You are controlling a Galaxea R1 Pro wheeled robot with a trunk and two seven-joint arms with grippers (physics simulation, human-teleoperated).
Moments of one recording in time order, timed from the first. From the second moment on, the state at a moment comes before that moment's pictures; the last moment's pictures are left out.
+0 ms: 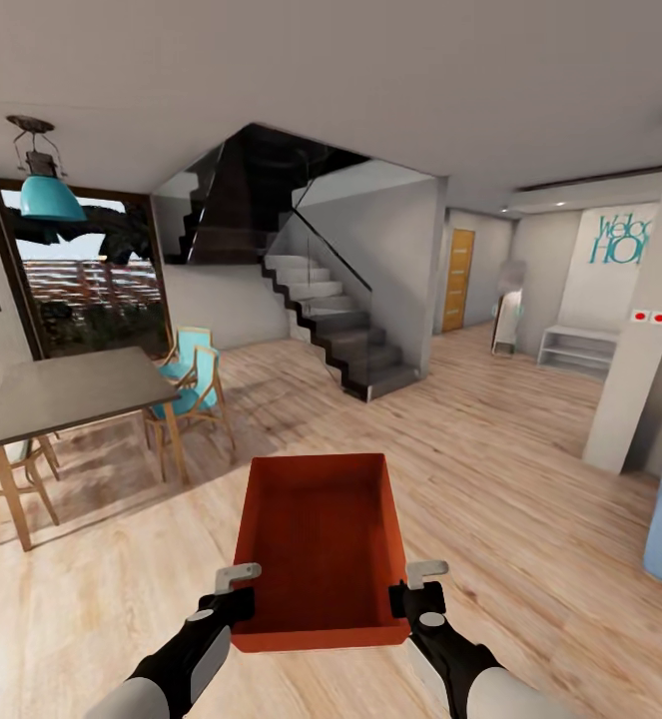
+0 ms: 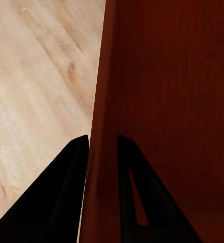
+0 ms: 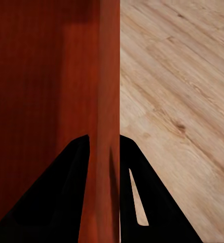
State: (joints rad) left arm -0.57 -0.07 -0.11 -0.36 0.23 0.05 0.15; right arm -0.62 0.13 0.23 -0.23 -0.07 -0.09 -0.25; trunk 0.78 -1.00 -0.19
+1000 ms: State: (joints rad) left arm -0.57 -0.07 -0.11 -0.36 0.23 0.05 0.15; right arm -0.62 0.13 0.23 -0.23 -0.07 -0.09 -0.25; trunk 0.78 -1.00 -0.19
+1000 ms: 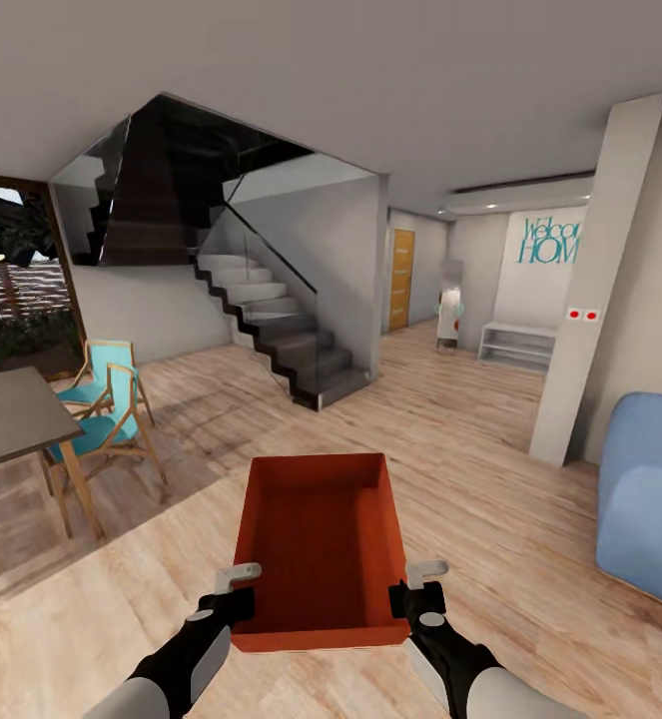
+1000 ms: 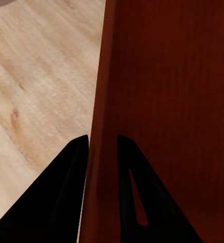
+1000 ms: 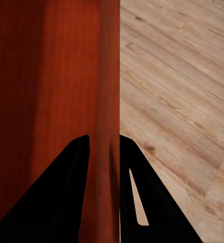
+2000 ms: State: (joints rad) left arm -0.57 -0.07 -0.11 -0.36 0.23 0.05 0.15; right arm -0.62 0.13 0.23 -0.23 -0.07 -0.09 -0.25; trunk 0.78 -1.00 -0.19
